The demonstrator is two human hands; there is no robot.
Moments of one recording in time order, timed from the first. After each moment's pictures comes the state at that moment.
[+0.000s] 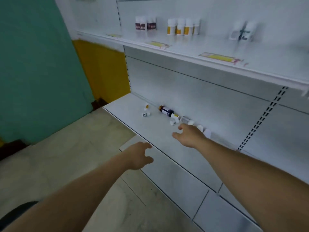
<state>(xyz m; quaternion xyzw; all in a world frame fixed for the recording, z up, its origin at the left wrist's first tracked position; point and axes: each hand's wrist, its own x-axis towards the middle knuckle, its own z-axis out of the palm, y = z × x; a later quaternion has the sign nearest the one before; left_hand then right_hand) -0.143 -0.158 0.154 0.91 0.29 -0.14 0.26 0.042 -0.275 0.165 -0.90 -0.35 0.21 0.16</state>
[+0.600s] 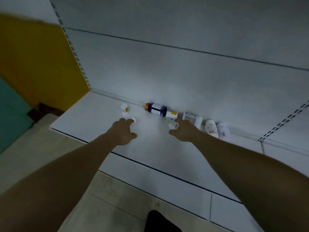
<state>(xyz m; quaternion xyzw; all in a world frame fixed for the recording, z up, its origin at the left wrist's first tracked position) 0.062 0.132 0.011 0.95 0.19 -0.14 0.17 0.172 -0.093 0.009 -0.93 -0.17 0.26 0.19</state>
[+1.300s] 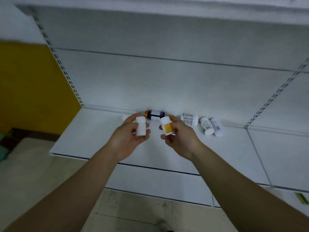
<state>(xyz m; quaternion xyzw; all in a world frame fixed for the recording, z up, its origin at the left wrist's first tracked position) 0.019 0.140 0.106 0.46 0.20 -0.06 0.86 0.060 -0.035 0.101 -0.53 0.11 0.27 0.79</state>
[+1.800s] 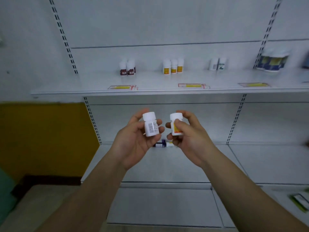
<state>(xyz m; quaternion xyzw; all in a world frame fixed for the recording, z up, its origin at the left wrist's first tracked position) -0.140 0.134 0.314 0.44 -0.01 -0.06 0.90 -0.117 -0.031 0.302 -0.56 -0.07 0.07 0.82</state>
